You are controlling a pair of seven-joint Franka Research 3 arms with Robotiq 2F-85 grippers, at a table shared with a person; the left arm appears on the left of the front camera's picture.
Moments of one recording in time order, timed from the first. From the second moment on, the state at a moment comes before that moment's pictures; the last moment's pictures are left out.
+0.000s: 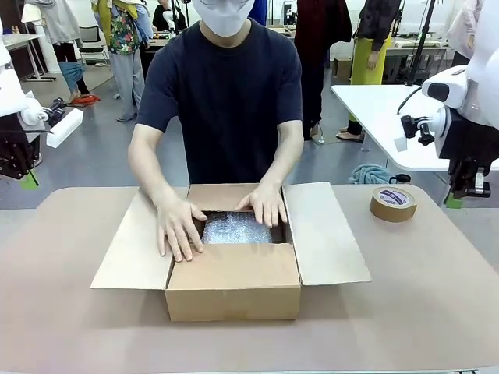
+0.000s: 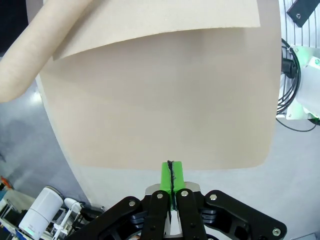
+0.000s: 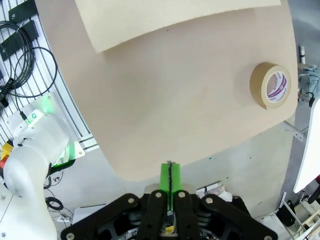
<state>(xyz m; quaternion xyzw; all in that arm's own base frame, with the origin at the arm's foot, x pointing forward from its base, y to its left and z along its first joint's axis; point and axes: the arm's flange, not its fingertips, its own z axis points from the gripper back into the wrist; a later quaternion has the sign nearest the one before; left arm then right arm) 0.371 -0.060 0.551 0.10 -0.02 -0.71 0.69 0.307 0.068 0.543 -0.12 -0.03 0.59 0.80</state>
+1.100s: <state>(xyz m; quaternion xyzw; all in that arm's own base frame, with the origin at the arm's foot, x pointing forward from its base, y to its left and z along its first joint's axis) 0.393 0.064 0.482 -0.12 -0.29 -0.69 0.65 0.307 0.068 0.543 -0.12 -0.03 0.59 0.80</state>
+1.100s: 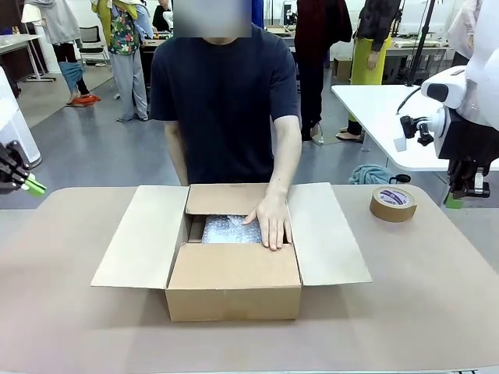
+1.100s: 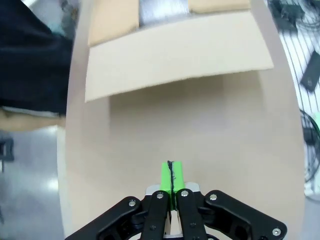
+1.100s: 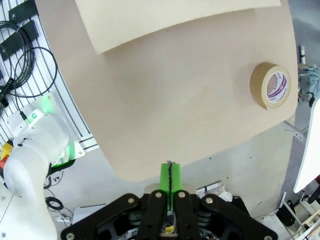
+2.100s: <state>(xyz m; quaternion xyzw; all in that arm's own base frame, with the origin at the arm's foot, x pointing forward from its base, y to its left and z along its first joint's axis) 0.389 0.050 0.403 -0.27 -0.32 -0.58 0.70 0.308 0.068 0.543 -0.12 -0.03 0.59 0.80</state>
